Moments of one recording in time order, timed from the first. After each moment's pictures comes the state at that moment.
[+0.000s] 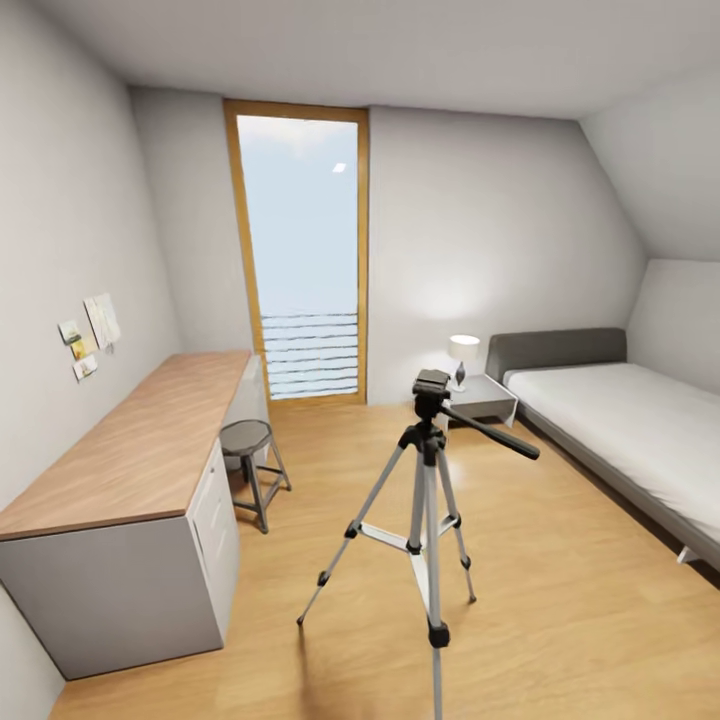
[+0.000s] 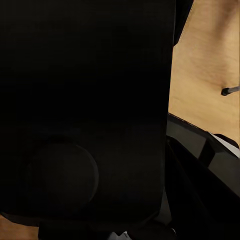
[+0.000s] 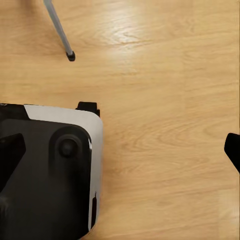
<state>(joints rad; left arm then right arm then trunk) -0.19 0.03 -0.29 0.00 0.77 0.03 -0.06 -0.24 -0.18 -0.45 0.03 0.53 -0.06 0.13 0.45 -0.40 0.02</state>
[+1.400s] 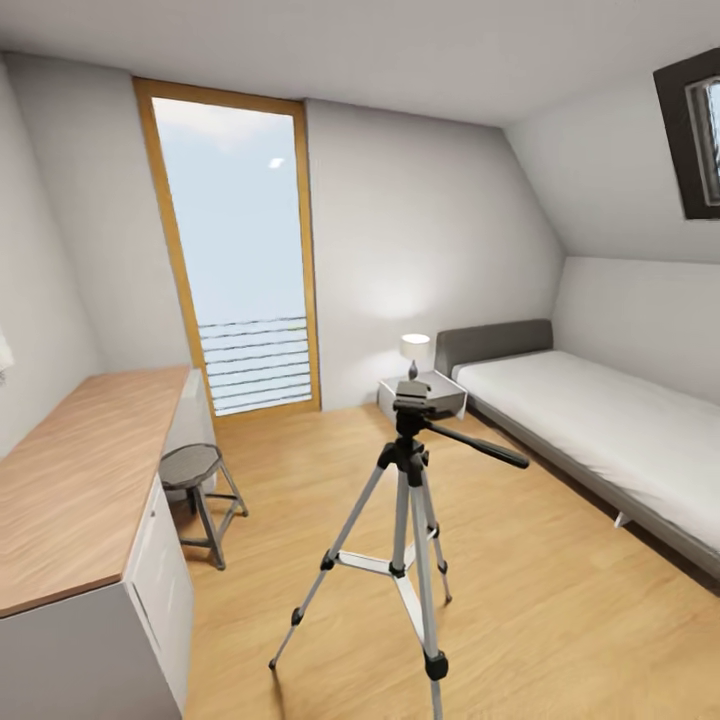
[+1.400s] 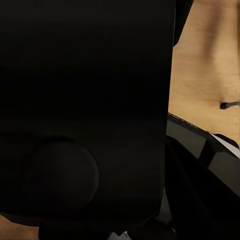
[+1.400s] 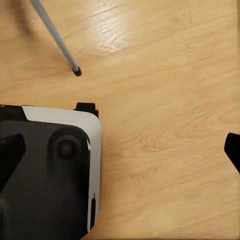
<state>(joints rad) -0.19 0.03 -0.29 0.00 0.77 0.03 -0.06 -0.24 -0.18 -0.45 0.03 0.52 -0.06 0.12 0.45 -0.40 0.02</state>
